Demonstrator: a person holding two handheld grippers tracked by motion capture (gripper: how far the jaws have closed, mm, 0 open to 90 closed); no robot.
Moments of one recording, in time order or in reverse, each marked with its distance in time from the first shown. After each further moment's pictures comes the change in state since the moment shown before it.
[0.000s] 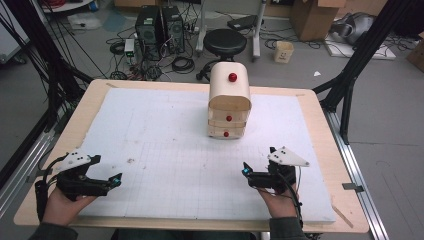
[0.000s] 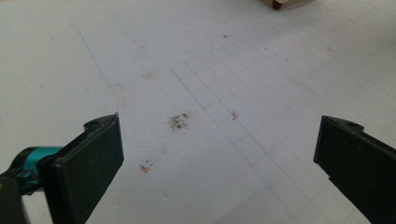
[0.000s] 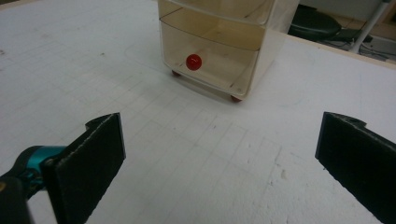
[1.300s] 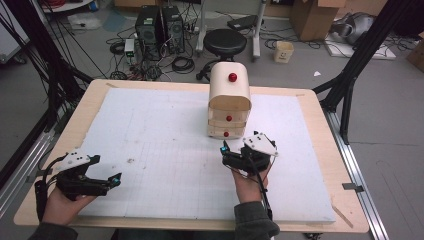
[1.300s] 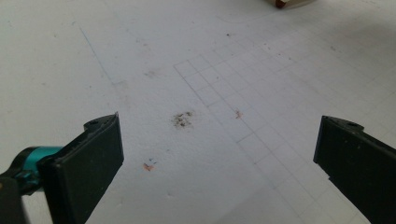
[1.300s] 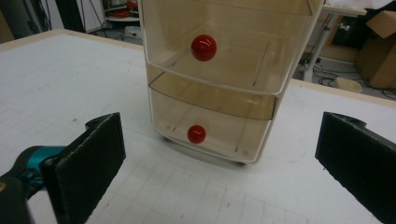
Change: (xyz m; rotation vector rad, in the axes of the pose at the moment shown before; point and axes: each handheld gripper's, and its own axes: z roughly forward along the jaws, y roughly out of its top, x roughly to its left) left arm 0.003 -0.002 0.001 0.001 0.006 -0.003; right arm 0.042 0.034 0.052 -0.129 -0.181 0.062
